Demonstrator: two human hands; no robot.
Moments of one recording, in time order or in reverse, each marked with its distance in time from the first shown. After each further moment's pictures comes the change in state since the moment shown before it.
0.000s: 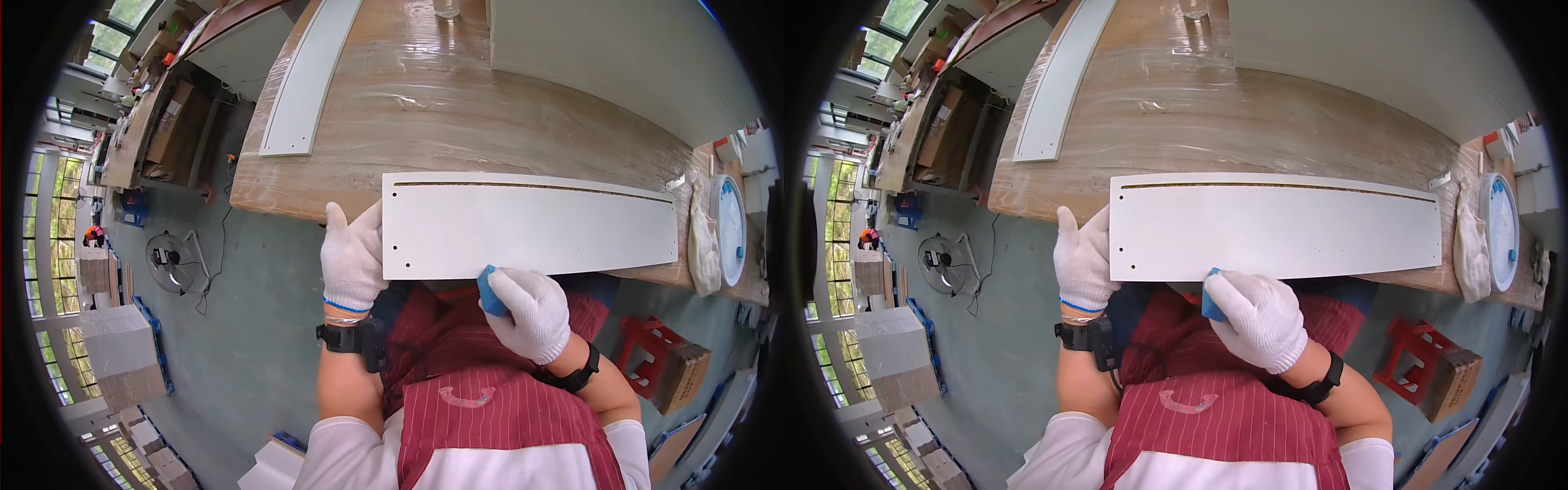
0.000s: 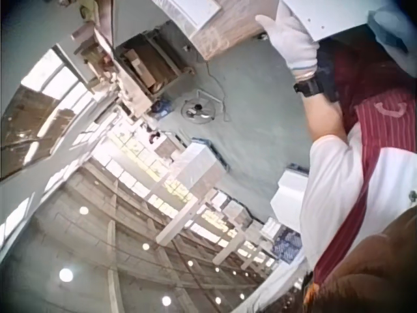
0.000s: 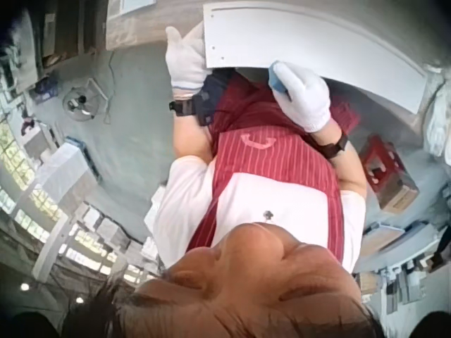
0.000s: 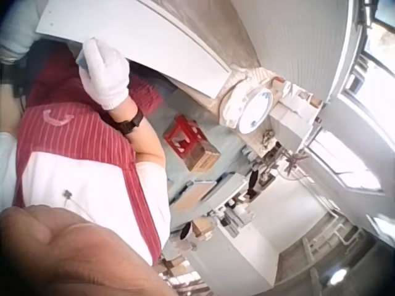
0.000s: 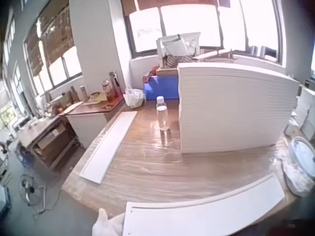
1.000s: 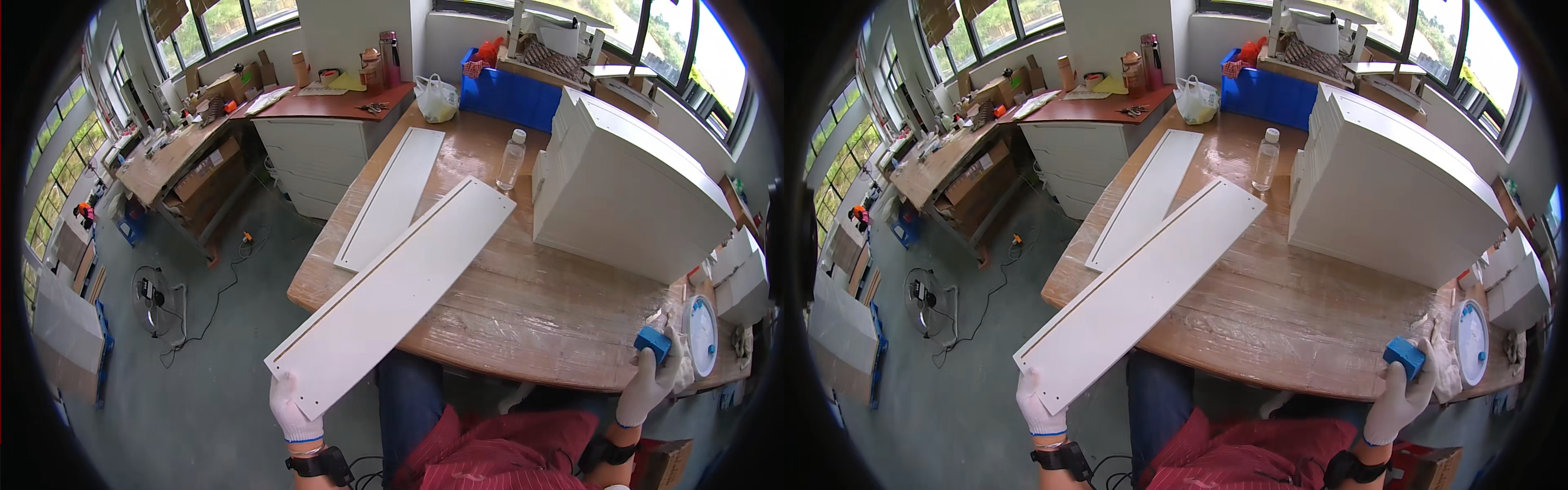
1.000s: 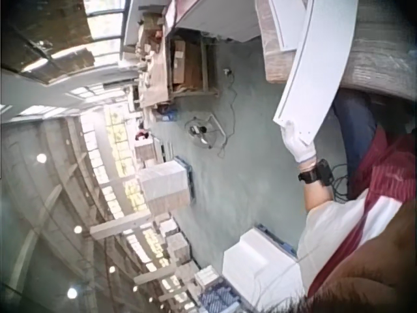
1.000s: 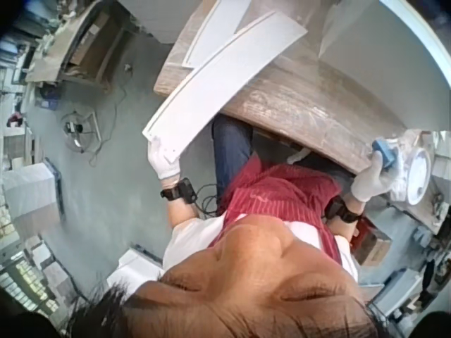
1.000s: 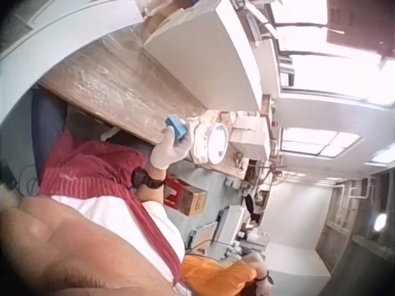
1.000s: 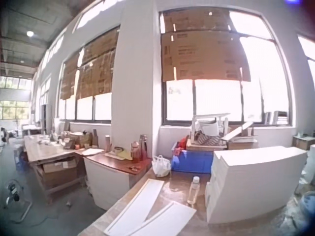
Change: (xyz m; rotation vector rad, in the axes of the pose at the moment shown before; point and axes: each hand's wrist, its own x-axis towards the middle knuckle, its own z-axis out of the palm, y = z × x) left_hand -0.158 0.102 -0.038 0.362 0.668 0.886; right_hand 0.032 -0.019 -0.082 0.095 1.063 0.502
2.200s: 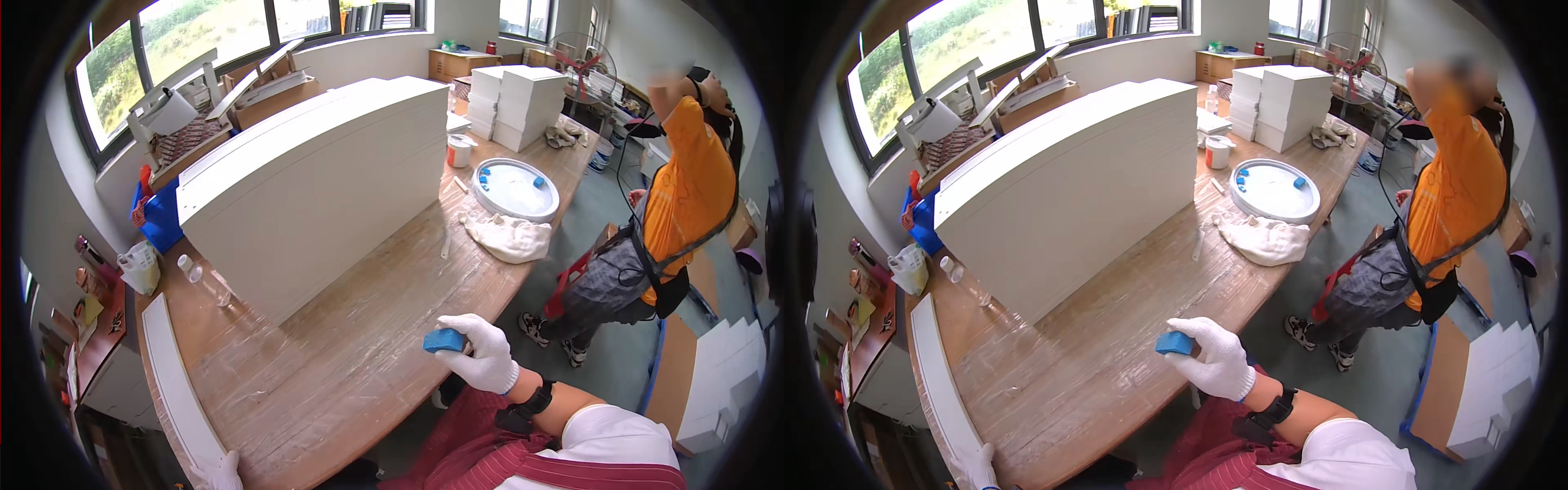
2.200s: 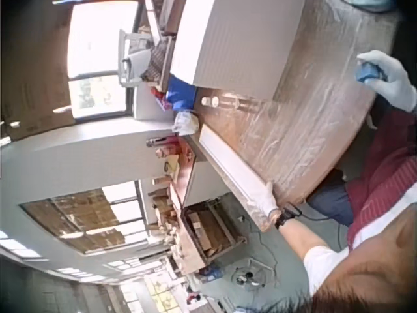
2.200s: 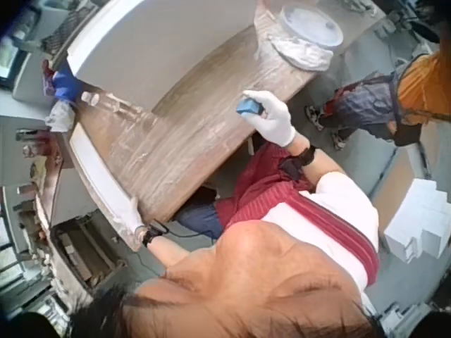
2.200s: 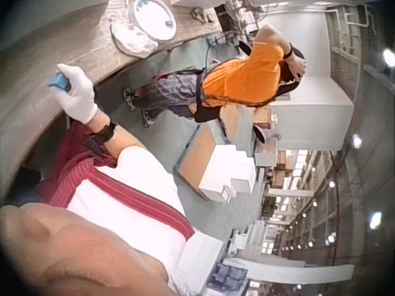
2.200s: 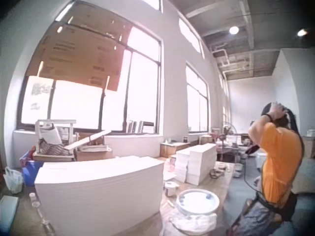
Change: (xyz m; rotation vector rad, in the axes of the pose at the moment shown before) left_hand 0.183 -0.111 0.126 2.099 -0.269 0.391; right_hand 0.012 0.051 -0.040 -0.181 -0.195 -0.110
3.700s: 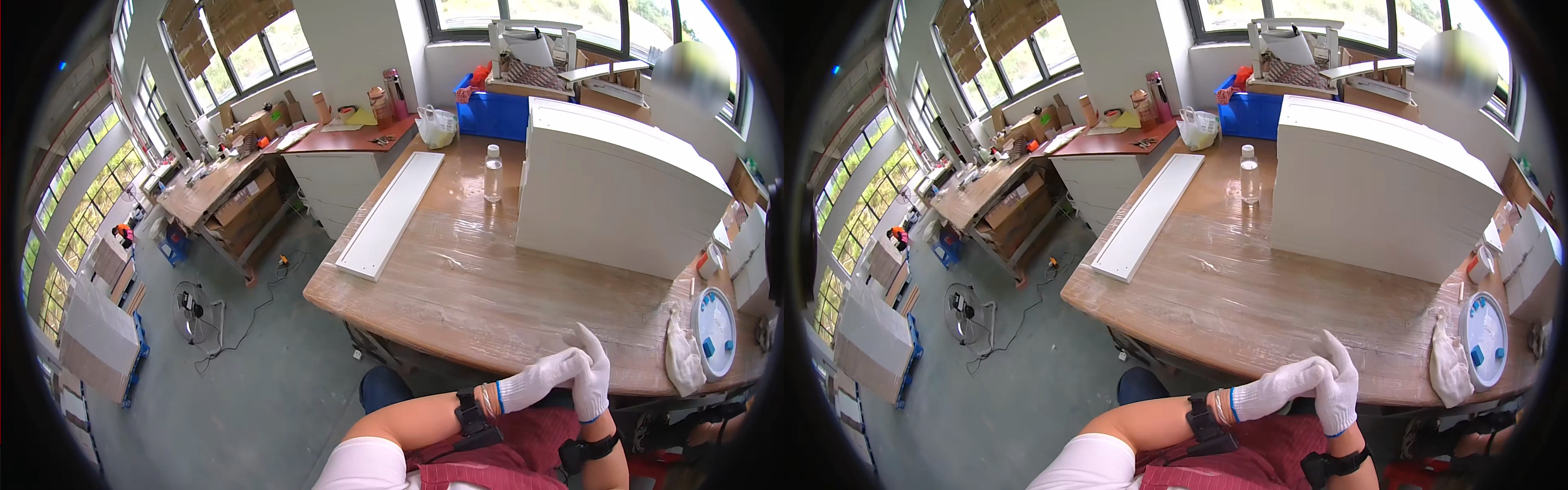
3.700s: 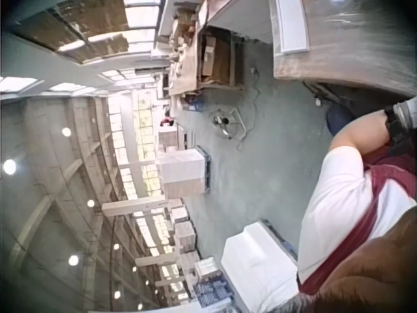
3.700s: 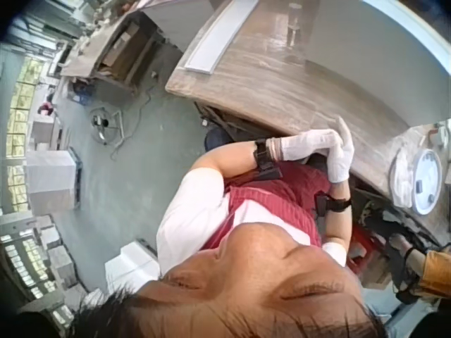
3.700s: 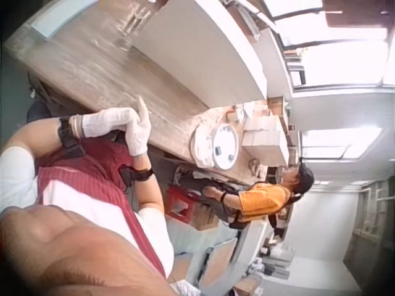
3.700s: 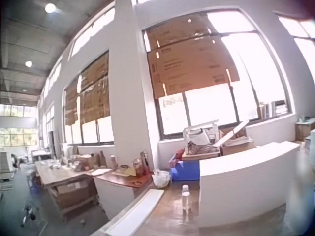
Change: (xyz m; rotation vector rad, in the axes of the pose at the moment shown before) left_hand -0.264 0.283 -0.063 -1.831 -1.332 0.647; right_hand -0.014 0.022 0.009 0.486 -0.568 0.305
